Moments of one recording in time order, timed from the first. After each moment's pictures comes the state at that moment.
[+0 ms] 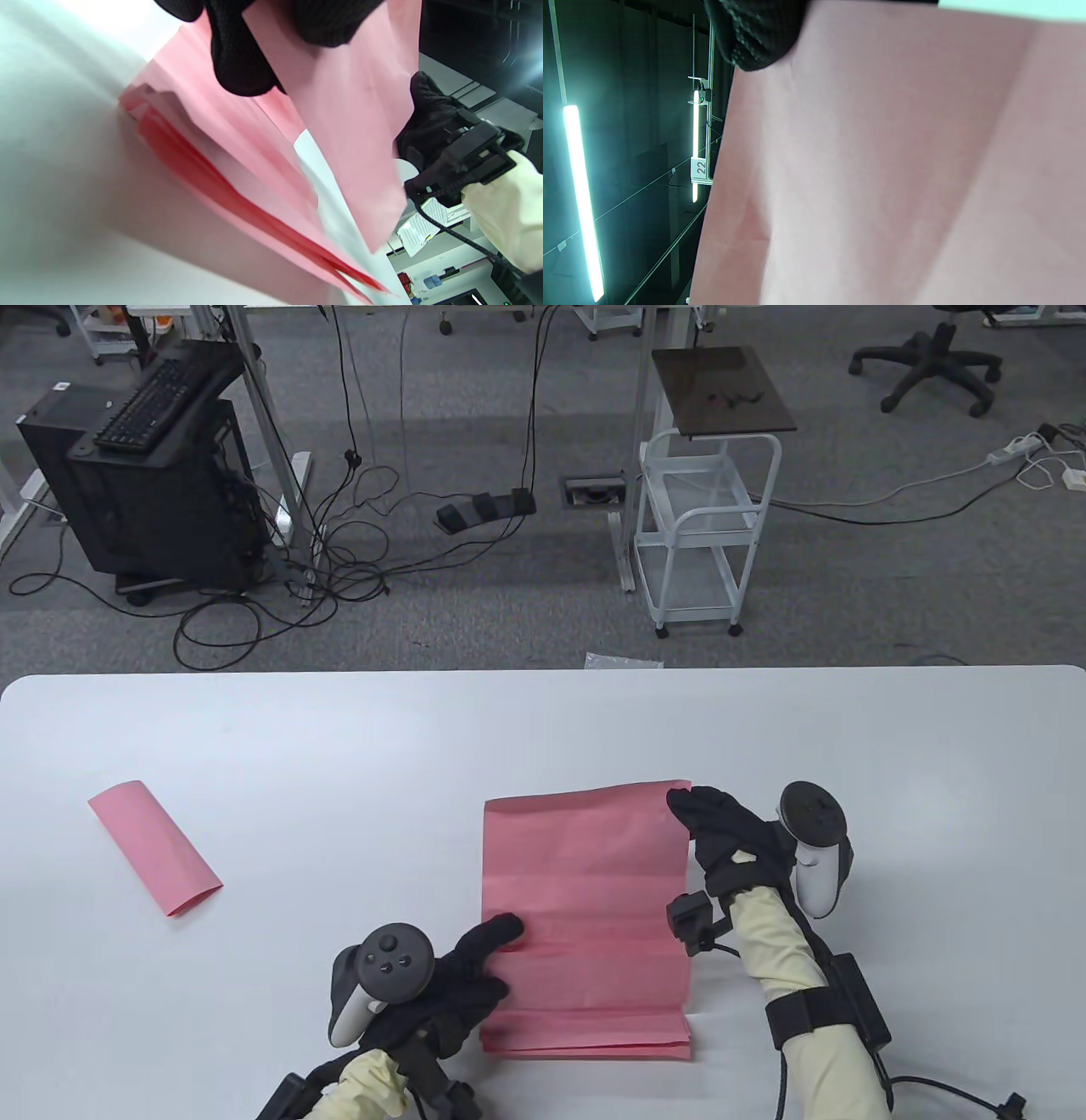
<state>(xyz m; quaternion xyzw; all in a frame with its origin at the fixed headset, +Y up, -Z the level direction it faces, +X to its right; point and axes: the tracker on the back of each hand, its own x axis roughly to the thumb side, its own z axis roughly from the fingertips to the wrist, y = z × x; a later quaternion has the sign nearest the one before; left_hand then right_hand) -0.156 -0.754 -0.280 -0.15 -0.19 0.45 0.86 0.198 -0.699 -0.392 -0.04 0.06 0.76 0.65</state>
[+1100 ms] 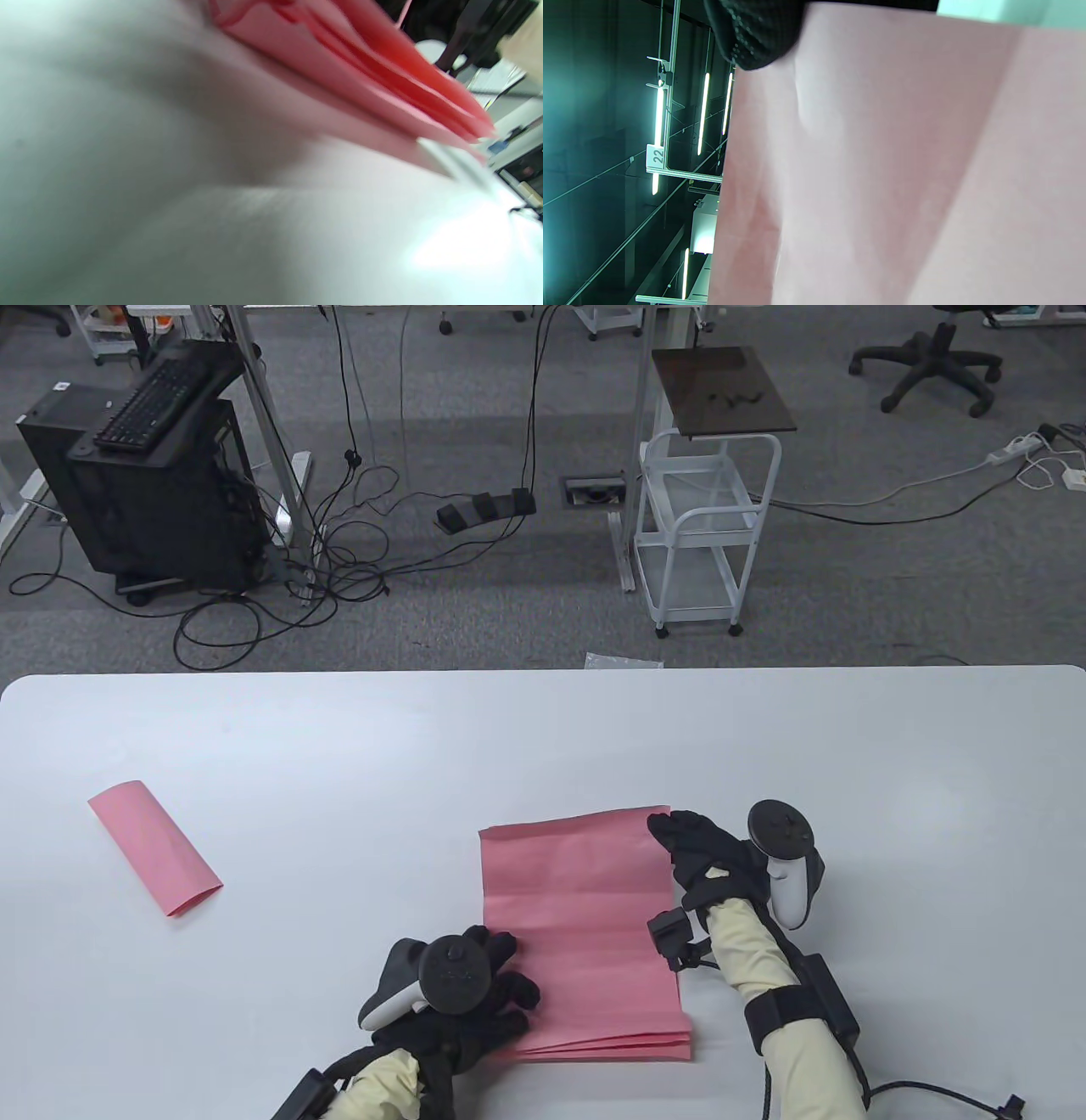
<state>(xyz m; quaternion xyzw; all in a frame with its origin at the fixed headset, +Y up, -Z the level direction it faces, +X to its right) -0.130 -0.783 -0.278 -0.28 -0.25 0.23 0.90 0.186 -0.745 -0.398 -0.08 0.09 0.78 0.62</state>
